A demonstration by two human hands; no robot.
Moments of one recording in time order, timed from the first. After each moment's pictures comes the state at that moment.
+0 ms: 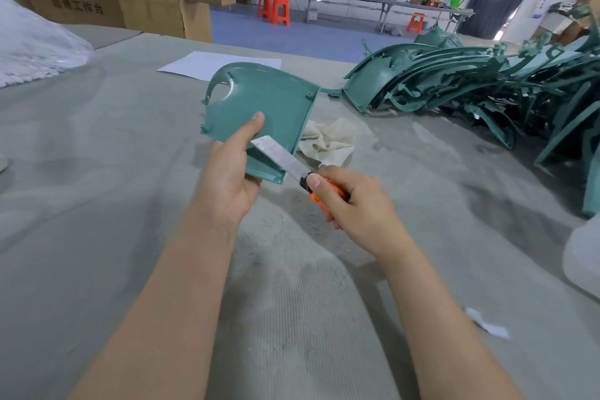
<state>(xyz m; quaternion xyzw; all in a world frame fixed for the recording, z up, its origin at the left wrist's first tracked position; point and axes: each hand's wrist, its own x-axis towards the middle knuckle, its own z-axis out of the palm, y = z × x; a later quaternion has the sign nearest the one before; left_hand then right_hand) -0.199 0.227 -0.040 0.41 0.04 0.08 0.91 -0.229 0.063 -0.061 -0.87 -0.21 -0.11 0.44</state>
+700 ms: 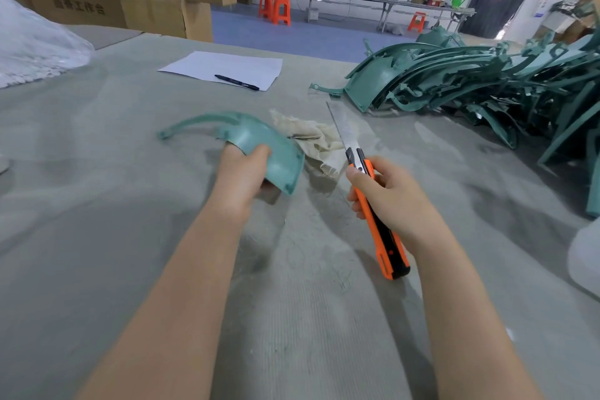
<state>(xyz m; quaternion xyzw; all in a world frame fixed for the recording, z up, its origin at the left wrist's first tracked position) -0.187 0.226 -0.059 0.63 0.14 0.11 0.75 -0.227 0.039 -0.045 -0.81 -0.03 -0.03 0.59</state>
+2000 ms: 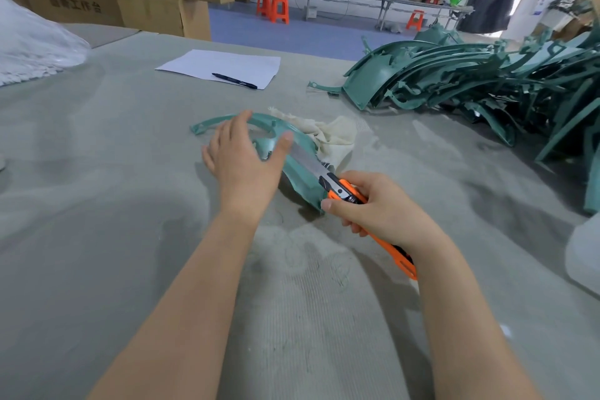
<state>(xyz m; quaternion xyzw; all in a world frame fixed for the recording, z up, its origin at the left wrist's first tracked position) -0.191 0.220 -0.063 0.85 0.09 0.32 0.41 -0.230 0.037 -0.051 -0.87 -0.11 0.04 0.47</state>
